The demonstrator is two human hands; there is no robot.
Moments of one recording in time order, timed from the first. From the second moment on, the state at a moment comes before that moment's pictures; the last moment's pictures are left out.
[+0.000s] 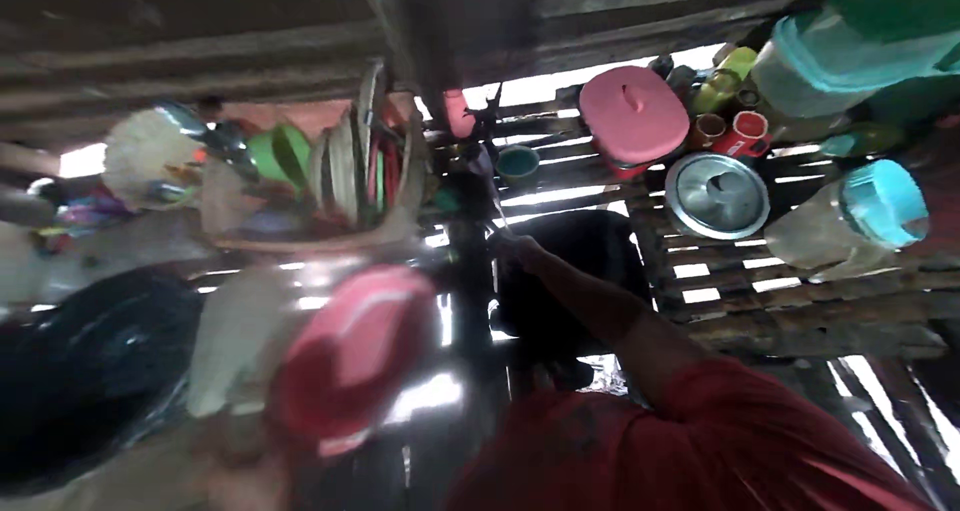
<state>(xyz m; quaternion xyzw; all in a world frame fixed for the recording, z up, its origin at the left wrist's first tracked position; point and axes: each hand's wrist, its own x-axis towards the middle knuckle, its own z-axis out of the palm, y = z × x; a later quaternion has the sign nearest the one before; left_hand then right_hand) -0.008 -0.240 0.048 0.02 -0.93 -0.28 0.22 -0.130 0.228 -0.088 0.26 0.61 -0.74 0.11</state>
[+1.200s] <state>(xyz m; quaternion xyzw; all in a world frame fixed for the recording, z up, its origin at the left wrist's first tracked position) 0.035 -0.239 0.052 0.22 -0.82 -0.53 0.06 0.038 0.291 -0.076 0.20 0.73 -0.65 0.05</state>
